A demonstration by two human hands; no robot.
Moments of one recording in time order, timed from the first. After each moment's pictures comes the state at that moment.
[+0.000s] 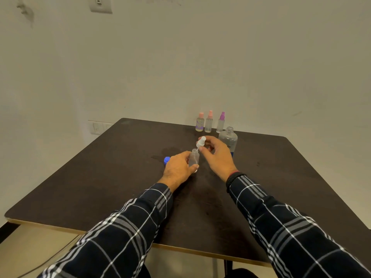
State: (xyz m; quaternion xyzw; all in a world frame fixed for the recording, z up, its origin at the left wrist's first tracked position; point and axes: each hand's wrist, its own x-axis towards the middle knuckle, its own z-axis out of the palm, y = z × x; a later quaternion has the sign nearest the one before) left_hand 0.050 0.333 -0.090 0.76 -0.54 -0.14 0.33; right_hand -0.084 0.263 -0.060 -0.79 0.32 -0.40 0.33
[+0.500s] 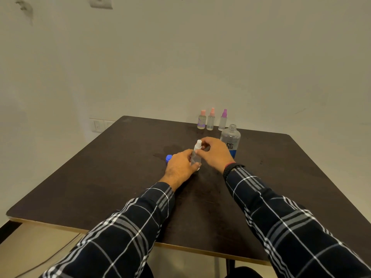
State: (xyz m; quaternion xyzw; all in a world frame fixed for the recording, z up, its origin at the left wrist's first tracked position) left_hand 0.053 0.331 -0.095 0.74 -0.55 -0.15 0.35; right_hand -0.068 0.258 -0.052 -0.84 0.42 -0.26 0.24
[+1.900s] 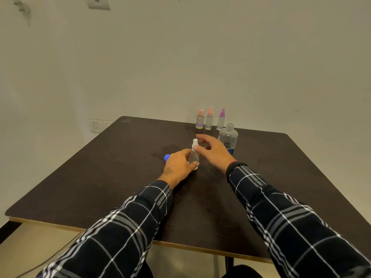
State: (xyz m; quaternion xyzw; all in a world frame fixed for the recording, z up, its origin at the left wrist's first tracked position) left_hand 0.055 0.331 -0.095 0.74 -0.55 -0.15 0.35; right_hand -0.077 0.252 -0.054 -0.82 0.36 -0.28 0.36
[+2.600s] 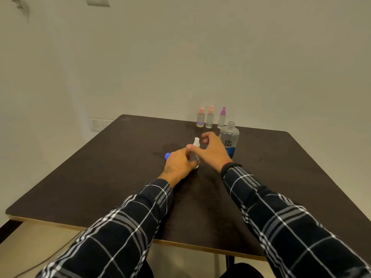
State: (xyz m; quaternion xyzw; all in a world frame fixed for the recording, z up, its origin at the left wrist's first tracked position) left_hand 0.055 0.331 -0.094 0.74 -0.55 -0.16 0.35; right_hand -0.067 0.261 -0.060 -0.79 0.42 -0.32 0.33
